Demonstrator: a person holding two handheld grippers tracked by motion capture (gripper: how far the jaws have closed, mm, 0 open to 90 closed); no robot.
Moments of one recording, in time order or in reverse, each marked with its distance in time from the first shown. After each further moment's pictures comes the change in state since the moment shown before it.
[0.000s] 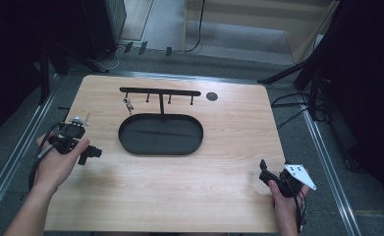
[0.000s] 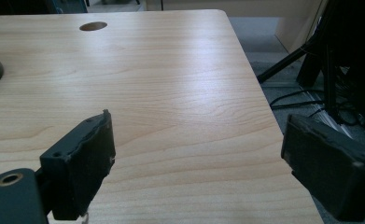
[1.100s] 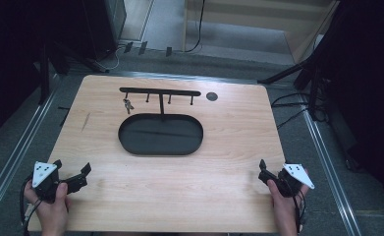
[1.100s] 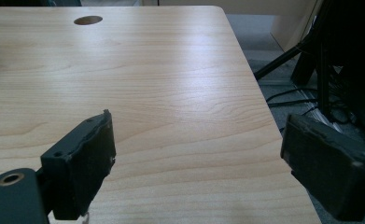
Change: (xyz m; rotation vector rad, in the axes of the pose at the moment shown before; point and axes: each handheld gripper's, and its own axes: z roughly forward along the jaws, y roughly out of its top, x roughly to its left) left arm 0.012 -0.126 0.033 -0.756 -0.076 -0.168; right arm 0.002 0.000 0.002 0.013 -0.023 -0.024
